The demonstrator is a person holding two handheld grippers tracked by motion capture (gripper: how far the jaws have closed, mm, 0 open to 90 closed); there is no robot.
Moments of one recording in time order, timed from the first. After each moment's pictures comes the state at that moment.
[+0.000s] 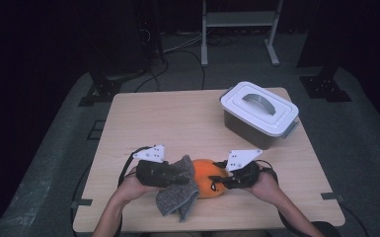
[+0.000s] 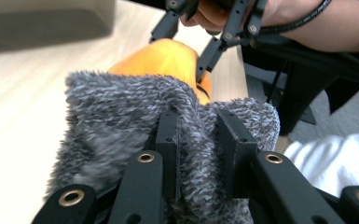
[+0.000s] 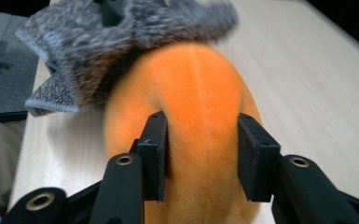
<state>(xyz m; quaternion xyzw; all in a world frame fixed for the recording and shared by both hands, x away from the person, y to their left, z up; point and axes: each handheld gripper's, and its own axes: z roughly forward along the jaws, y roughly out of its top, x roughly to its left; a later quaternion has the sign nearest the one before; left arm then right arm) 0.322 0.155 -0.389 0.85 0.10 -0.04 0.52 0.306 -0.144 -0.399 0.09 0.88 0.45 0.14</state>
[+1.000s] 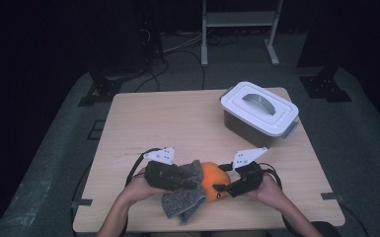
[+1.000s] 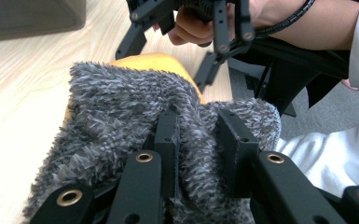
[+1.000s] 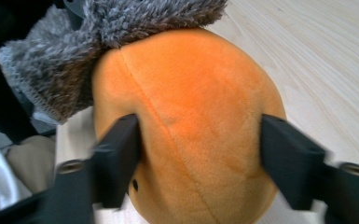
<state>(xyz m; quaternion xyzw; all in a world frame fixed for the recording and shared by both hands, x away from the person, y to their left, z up) 0.319 0.130 -0.400 0.86 0.09 -0.08 0.50 0.310 -0.160 -0.425 0.18 0.87 0.46 0.04</state>
